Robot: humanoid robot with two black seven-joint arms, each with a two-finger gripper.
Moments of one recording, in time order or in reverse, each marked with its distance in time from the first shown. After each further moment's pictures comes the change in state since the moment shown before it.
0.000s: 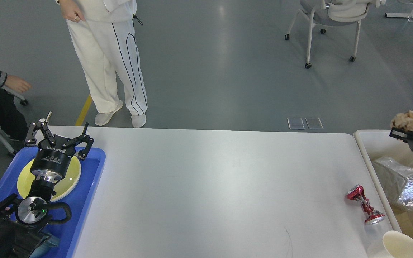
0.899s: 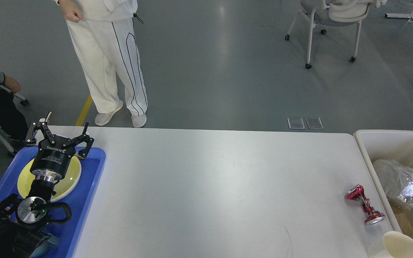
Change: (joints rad) left arm 0.000 0.000 0.000 0.000 0.000 0.000 0.000; right arm -0.316 0.009 0.139 -0.154 0.115 -0.091 0.002
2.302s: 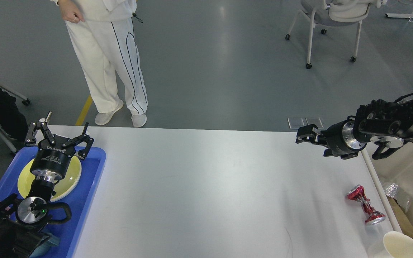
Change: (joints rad) left arm 0.000 0.000 0.000 0.000 0.000 0.000 0.000; right arm 0.994 0.063 0.007 1.103 -0.315 0.317 -0.047
